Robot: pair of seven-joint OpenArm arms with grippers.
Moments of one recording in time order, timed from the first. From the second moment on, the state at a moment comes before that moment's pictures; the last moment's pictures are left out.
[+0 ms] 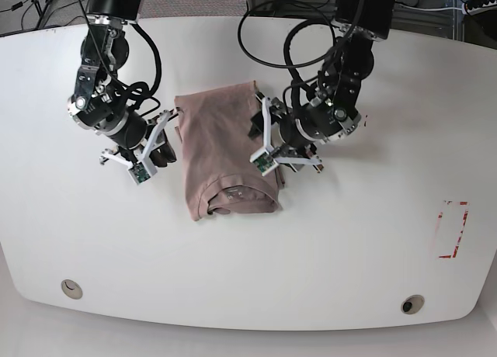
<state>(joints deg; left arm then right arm) -1.1 -0.2 17.5 99.4 -2.9 -32.7 56.0 -2.4 9.0 13.0 100.3 17.3 40.0 -53.4</state>
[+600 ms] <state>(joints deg) 3.6 1.5 17.9 93.2 -2.8 -32.0 49.8 2.9 9.0 9.8 81.1 17.0 40.0 -43.4</state>
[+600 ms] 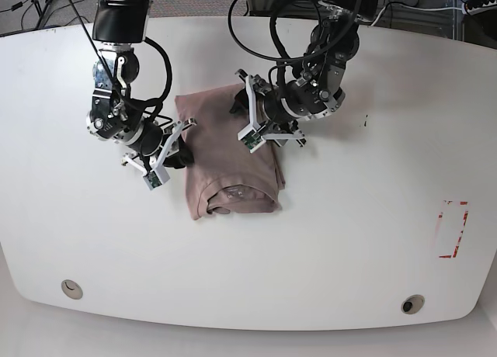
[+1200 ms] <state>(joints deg) 4.2 -1.7 17.8 95.7 -2.9 -32.2 50.6 -0.2 9.5 10.2 82.4 16.8 40.0 -41.6</state>
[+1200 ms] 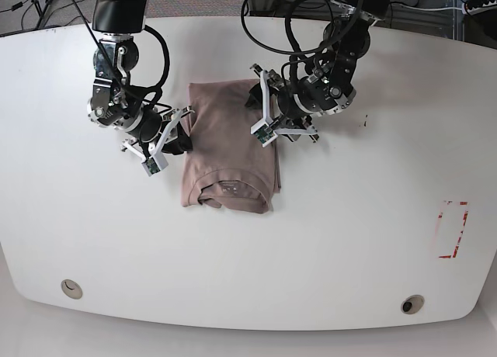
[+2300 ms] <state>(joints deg) -6.3 3.3 25.8 94.8 -2.8 -2.1 39.8 0.0 14.8 17.2 103.4 17.1 40.0 -53.2</state>
